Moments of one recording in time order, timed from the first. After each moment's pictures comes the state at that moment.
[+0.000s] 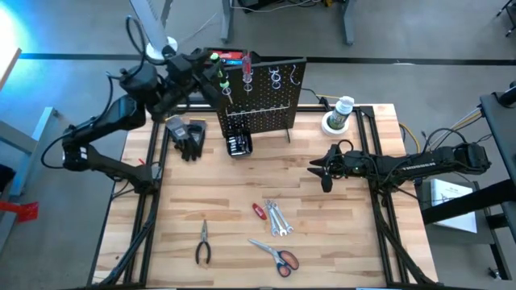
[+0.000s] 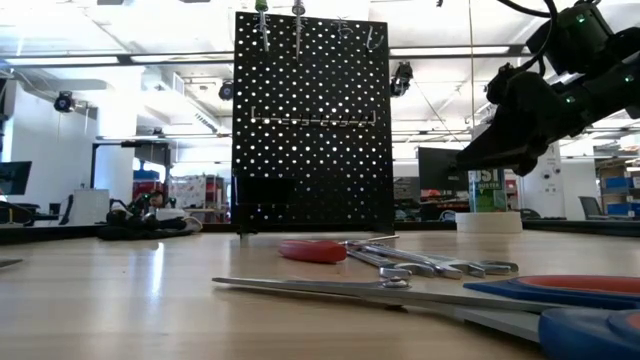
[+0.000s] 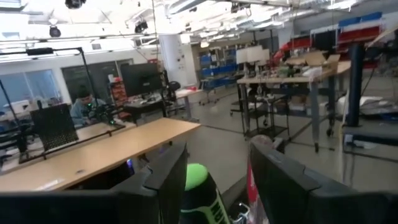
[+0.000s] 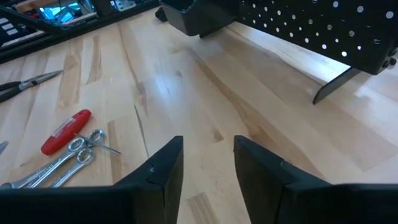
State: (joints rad) left arm 0.26 1.24 1.57 -0.18 -0.54 0.22; right arm -0.07 0.89 0.15 0.31 0.16 0.31
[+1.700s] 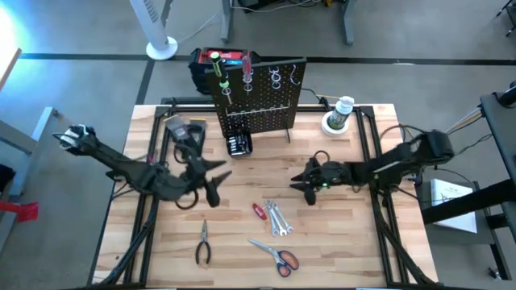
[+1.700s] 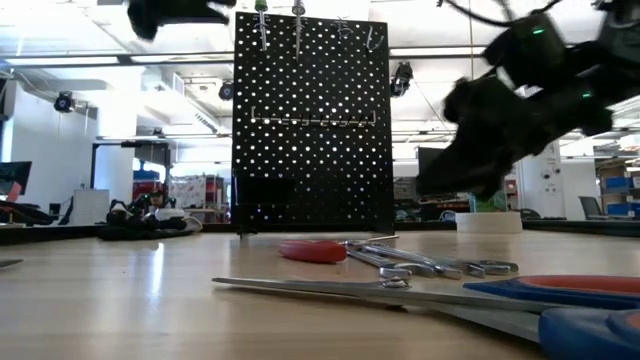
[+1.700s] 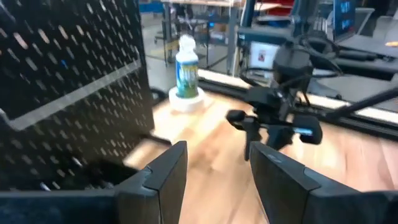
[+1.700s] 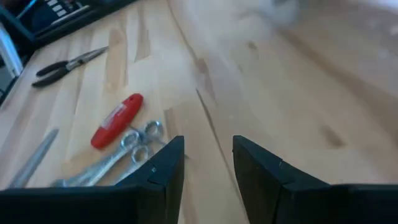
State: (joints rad) left arm -0.46 1.09 0.75 0.00 -0.93 -0.35; right arm 0.05 1.49 0.32 0.69 0.07 0.44
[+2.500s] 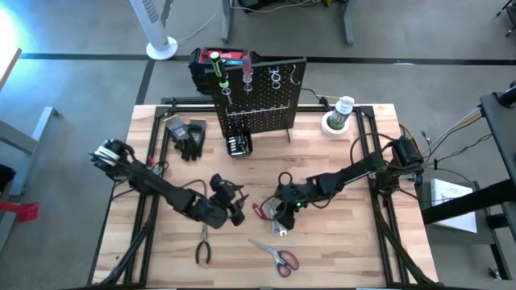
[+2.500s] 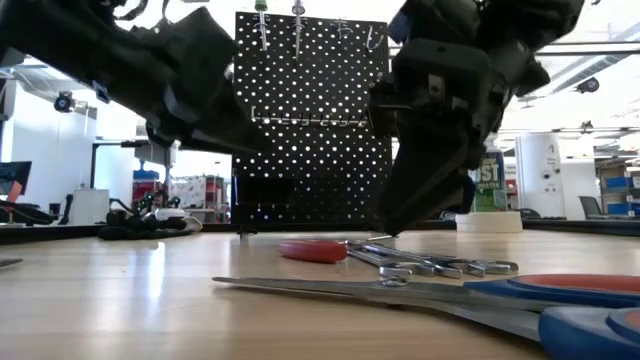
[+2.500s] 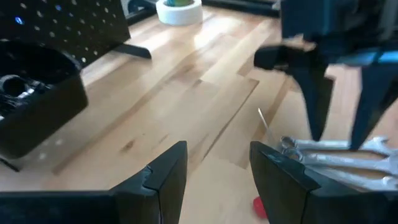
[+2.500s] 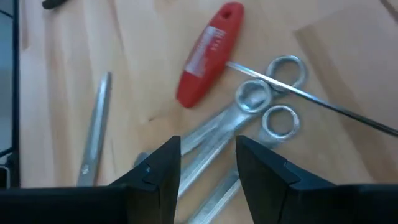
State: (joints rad) left arm -0.47 1.65 0.71 0.24 -0.91 -0.61; right arm 0.22 1.80 0.87 0.07 -0.10 0.69
